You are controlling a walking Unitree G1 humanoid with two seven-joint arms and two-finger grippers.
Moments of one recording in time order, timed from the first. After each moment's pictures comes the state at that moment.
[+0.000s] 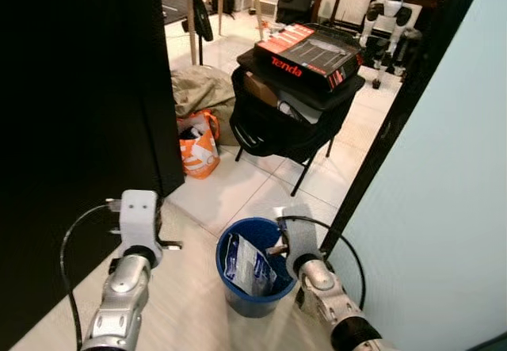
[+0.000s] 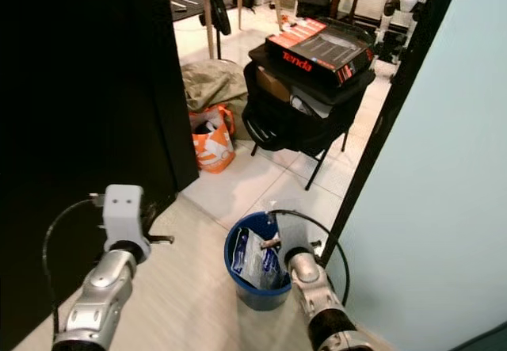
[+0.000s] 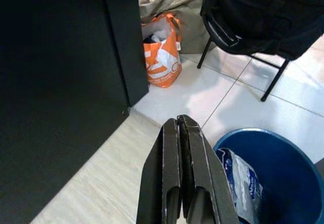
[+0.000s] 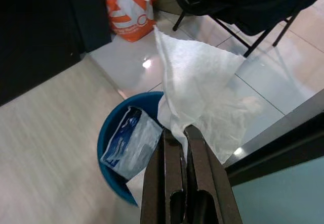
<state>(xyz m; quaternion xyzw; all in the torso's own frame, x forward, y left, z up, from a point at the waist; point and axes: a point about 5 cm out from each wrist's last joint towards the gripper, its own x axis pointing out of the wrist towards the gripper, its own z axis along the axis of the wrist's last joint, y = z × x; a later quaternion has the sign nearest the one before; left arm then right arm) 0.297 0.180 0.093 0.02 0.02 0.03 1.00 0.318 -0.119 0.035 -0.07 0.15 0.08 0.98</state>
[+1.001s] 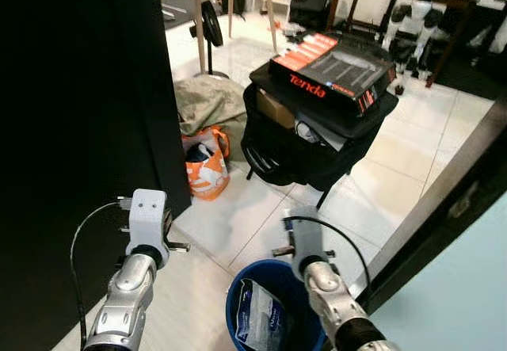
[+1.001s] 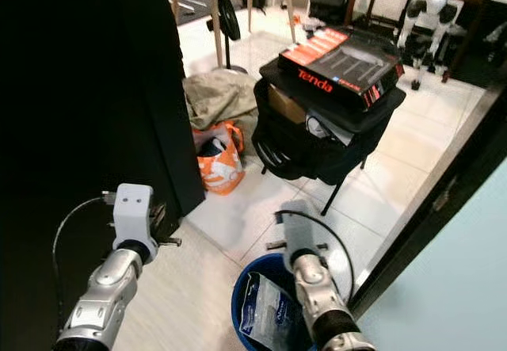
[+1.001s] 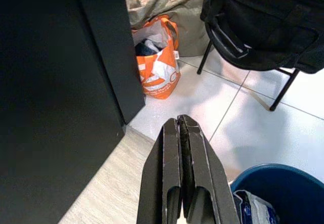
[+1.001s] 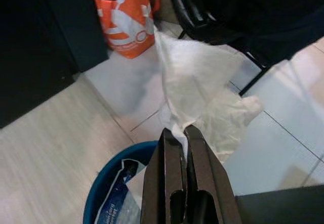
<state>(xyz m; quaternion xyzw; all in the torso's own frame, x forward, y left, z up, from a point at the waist) 0.300 0.167 0.092 0.02 0.04 -0.01 1.00 0.317 -0.122 0.032 -0.07 0.16 0.07 0.98</state>
